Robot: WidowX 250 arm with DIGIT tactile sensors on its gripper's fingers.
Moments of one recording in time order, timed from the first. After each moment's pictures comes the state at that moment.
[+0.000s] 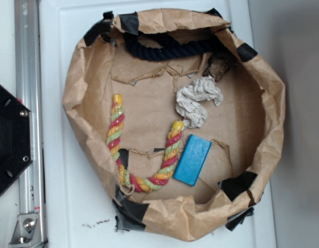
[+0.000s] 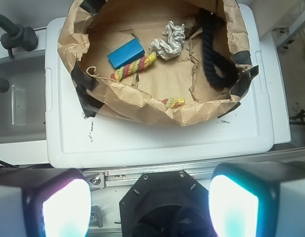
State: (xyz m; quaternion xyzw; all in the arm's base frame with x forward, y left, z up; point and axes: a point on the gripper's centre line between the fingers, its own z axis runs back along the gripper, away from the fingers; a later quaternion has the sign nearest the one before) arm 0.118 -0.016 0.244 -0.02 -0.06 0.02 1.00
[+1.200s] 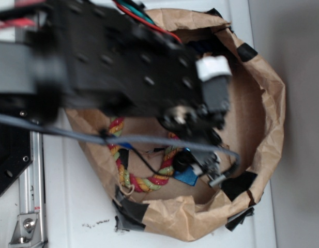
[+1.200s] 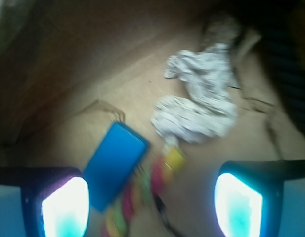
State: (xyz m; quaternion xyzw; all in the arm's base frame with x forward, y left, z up) arm 0.283 -0.028 0.079 -0.06 -0.06 0.23 0.97
